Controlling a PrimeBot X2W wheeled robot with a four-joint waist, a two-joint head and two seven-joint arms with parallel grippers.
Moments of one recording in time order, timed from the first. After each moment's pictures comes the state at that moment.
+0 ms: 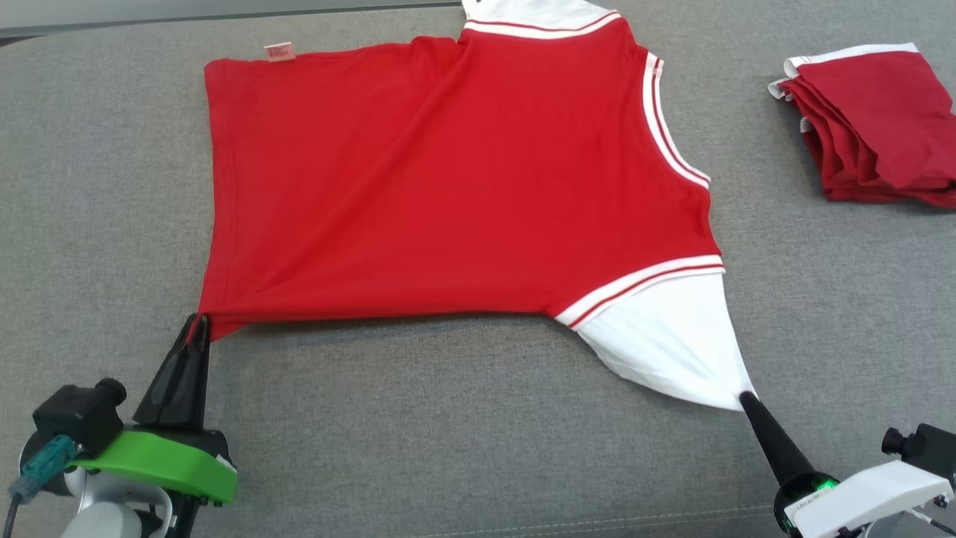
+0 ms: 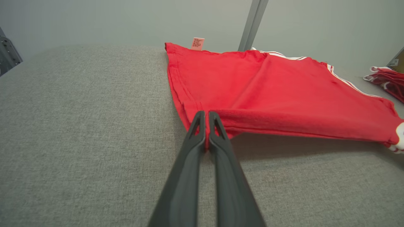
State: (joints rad) left arm -0.09 0.26 -0.18 0.18 -0.52 -0.11 -0.26; right arm 0.27 -0.15 0.14 -0.10 1.13 0.07 0.08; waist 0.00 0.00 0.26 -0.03
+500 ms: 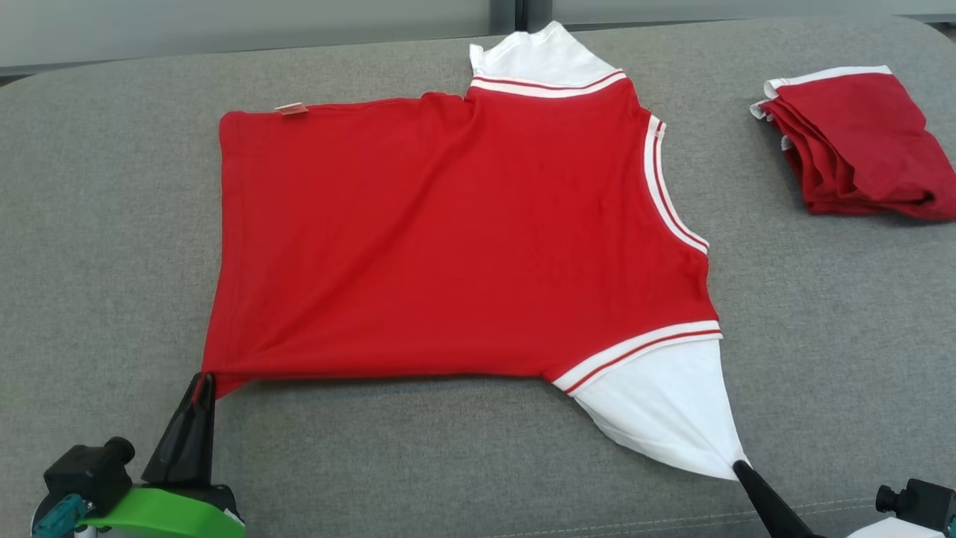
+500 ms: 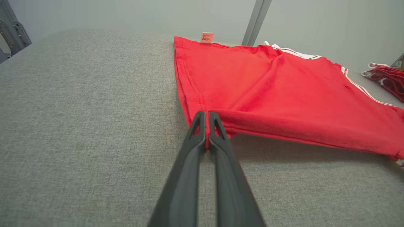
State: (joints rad) left arm 0.06 0.21 -0.12 0.15 -0.48 -0.12 -0.26; right arm 0.41 -0.19 0.17 -0.13 1.12 0.07 0.13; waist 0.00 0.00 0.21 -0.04
